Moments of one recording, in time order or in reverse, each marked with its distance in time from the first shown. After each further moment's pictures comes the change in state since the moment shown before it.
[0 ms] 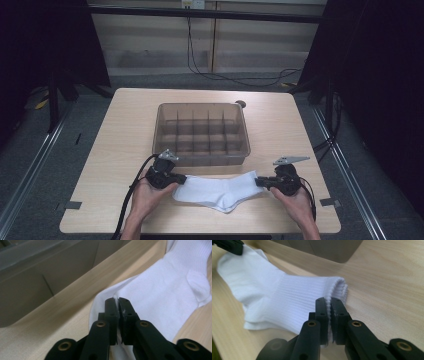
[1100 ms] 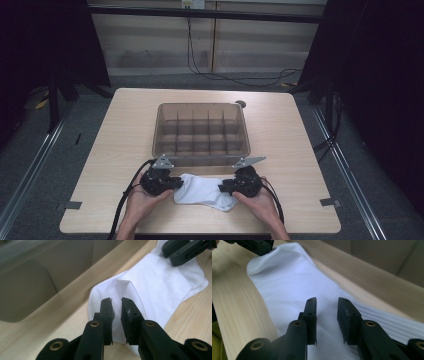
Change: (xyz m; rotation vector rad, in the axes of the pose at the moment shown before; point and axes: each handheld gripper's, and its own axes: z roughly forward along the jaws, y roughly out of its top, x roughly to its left) left arm -0.005 -0.019 -0.007 -0.046 -0.008 0.102; right arm 0.071 0.026 0.070 0.063 0.112 -0.122
